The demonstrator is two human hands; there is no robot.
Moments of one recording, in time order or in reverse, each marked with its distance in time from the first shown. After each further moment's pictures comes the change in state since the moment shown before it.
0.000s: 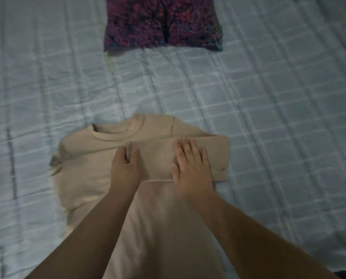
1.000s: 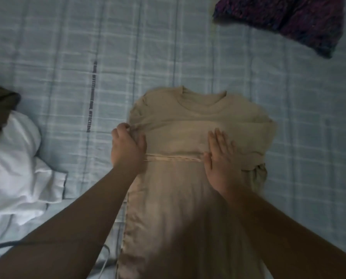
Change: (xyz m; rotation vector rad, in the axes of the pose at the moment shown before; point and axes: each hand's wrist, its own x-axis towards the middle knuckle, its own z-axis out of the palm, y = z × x) left_hand 0.046 -0.166 -0.158 0.267 0.186 -0.097; right_hand 0.000 -0.110 0.069 -0.115 -0.069 -0.221
